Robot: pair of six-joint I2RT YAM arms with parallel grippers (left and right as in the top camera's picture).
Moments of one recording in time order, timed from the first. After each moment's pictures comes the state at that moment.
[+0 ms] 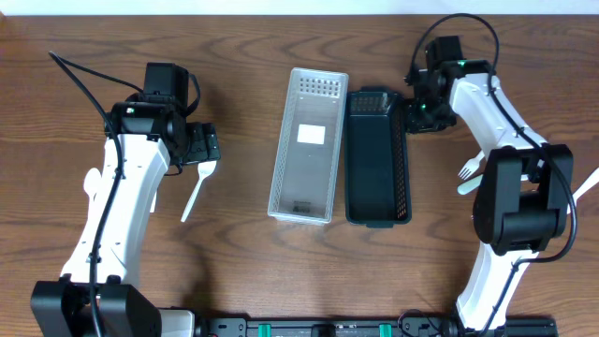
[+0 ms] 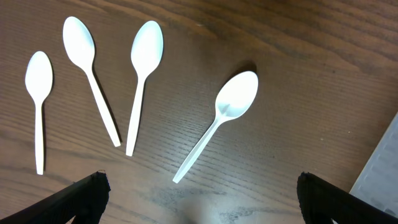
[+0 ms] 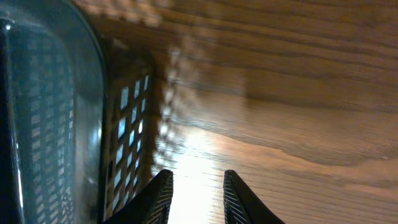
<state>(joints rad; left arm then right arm) -0.06 1.54 1.32 -1.09 -0.16 -0.25 0.09 2.09 1.61 -0.93 -0.10 -0.03</state>
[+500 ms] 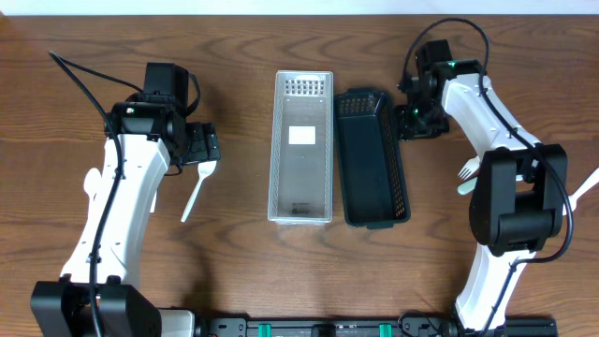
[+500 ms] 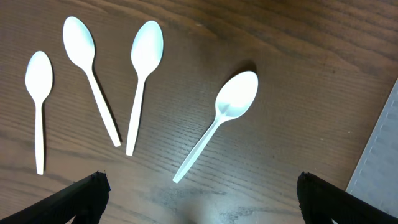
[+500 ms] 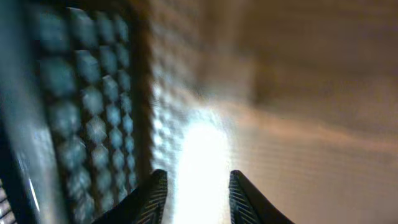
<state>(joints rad) -0.06 1.54 1.32 -1.09 -0.16 -0.25 0.12 2.09 1.61 -1.03 -0.10 0.04</state>
